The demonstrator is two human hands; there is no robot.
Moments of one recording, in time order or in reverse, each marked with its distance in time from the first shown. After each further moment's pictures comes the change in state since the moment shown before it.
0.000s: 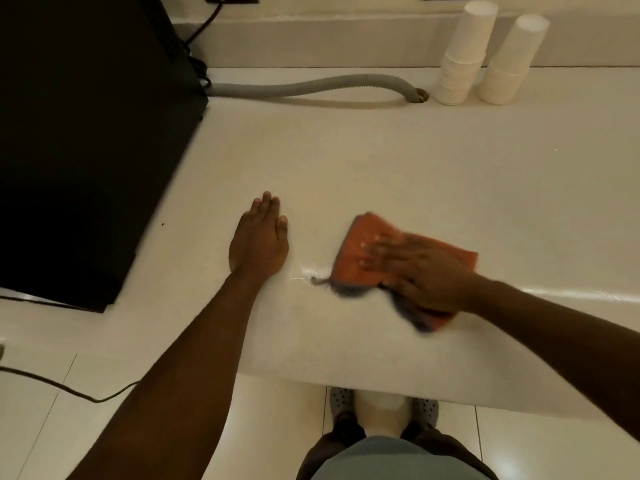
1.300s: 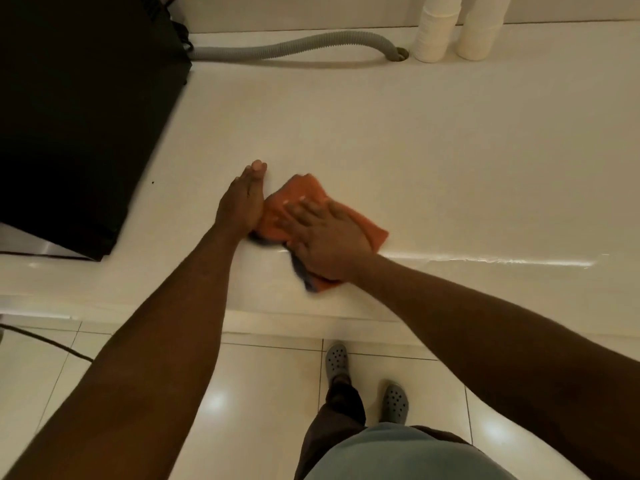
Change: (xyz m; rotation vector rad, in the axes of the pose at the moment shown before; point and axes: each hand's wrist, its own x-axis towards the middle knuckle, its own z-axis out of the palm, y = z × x) left_hand -0.030 0.001 -0.012 -0.508 -0.060 -0.136; right_hand 0.058 -0.125 0.022 -0.021 -0.002 0.254
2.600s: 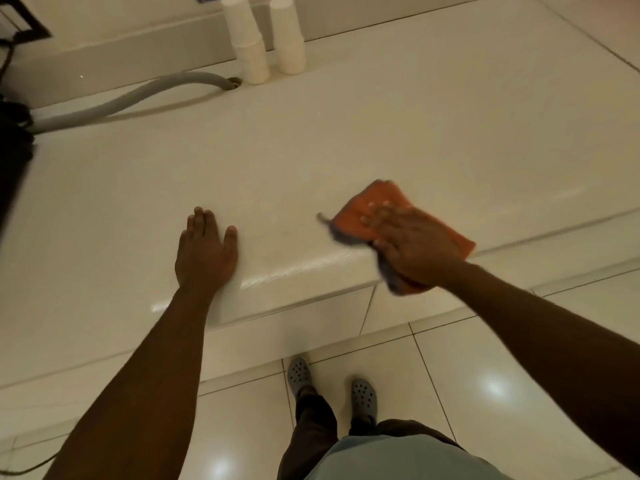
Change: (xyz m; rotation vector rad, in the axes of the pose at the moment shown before) left_hand -0.083 0.094 0.140 0.582 -0.004 0.252; right_hand -0.292 0.221 0.013 -0.030 0.196 0.324
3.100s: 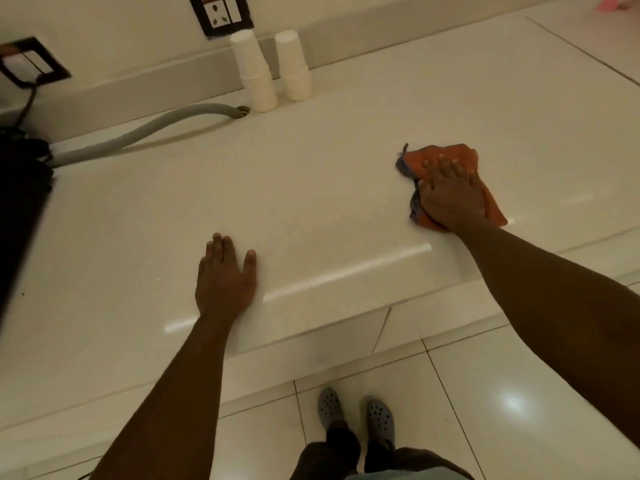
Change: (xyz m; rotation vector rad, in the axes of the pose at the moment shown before) left_hand 0.000 0.004 -0.006 -0.014 -0.045 -0.014; right_hand 0.080 0.087 -0.014 0.093 0.049 0.663
